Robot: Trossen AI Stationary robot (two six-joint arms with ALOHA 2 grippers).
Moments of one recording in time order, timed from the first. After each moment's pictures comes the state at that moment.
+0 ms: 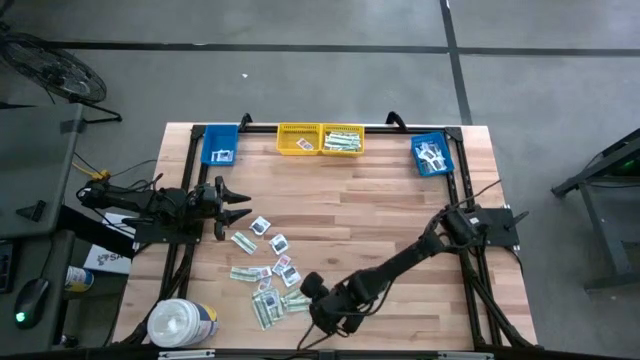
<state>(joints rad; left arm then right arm) -0.24 0.01 0.08 -0.11 -0.40 -0.19 0.51 2.24 1.72 -0.54 0.13 -0.46</state>
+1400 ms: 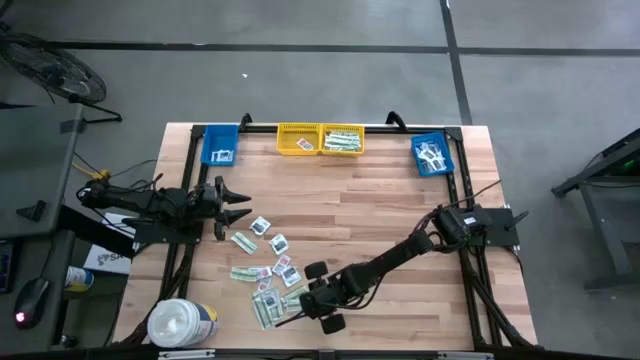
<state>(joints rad) -0.24 0.01 0.08 -0.11 -0.40 -0.19 0.46 2.29 1.72 -0.45 0.10 0.11</state>
